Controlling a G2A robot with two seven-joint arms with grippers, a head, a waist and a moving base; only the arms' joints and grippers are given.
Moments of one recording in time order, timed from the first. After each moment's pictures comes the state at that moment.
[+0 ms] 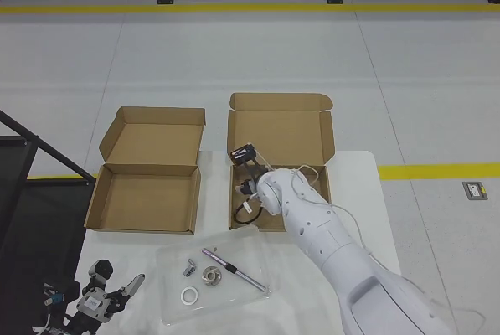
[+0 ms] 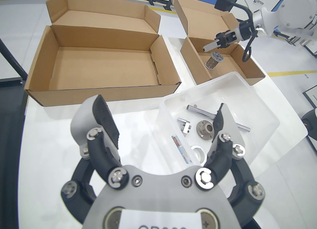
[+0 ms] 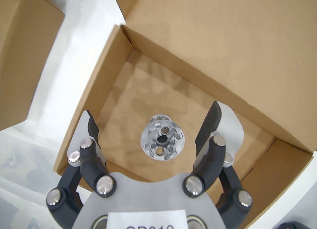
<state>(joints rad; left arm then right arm) 1.85 -1.13 -1.85 -1.80 0.97 -0.53 0.15 -0.19 -1.78 0.77 -0.38 -1.09 -0.03 0.57</state>
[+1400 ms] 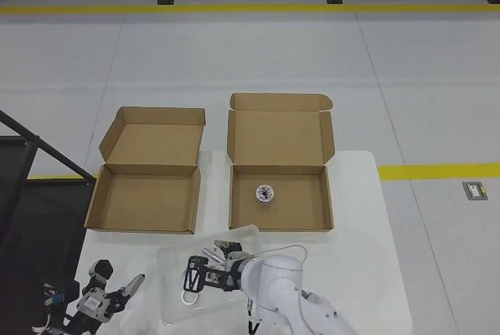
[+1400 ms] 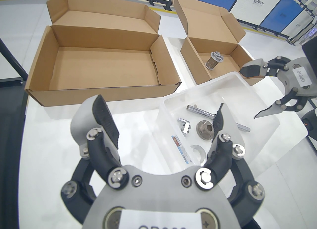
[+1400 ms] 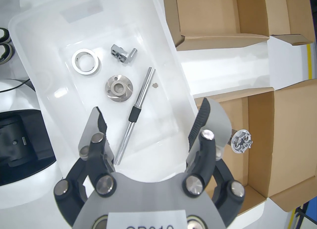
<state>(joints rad) 1.85 -1.13 -1.85 -1.80 0.97 -0.53 0.15 -0.92 -1.54 0.79 -1.63 -1.66 -0.63 0.93</state>
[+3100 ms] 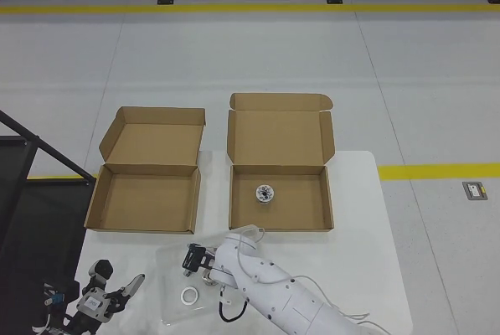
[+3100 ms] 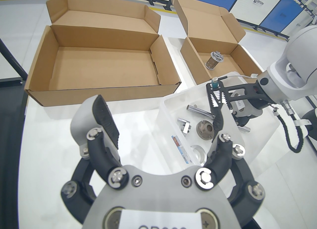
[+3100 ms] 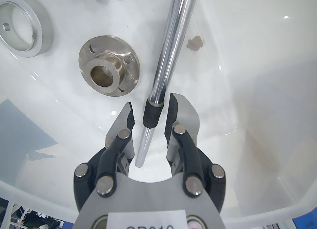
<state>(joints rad) 1.85 -1.13 -1.85 -1.80 0.97 -0.53 0.15 -0.54 -1.79 0.55 -0.84 -1.32 -0.30 1.16</state>
